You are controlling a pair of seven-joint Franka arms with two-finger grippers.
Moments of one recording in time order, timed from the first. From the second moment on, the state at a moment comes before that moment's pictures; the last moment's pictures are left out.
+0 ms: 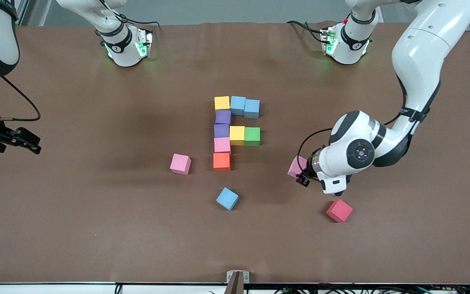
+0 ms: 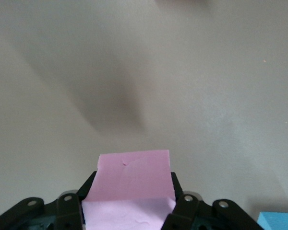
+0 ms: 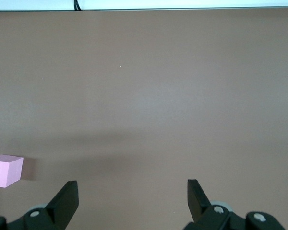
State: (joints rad) left arm 0.15 0.74 -0.70 -1.55 0.29 2.08 -1.59; right arm 0.04 0.10 -0.12 -1.67 -0.04 1.90 -0.02
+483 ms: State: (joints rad) left arm 0.04 0.79 -0.67 -1.44 0.29 2.08 -1.76; right arm 0.00 0.10 -0.11 -1.67 0.01 1.90 -0.09
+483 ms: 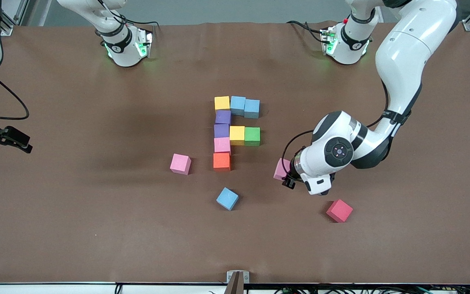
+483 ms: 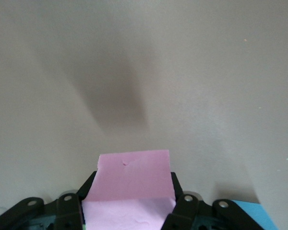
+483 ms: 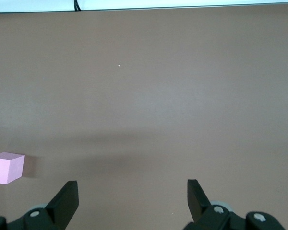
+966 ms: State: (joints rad) left arm -0.10 0.83 -0.61 -1.38 0.28 2.19 -2.00; right arm 0.00 0.09 -0.10 -1.67 0.01 1.90 -0.09
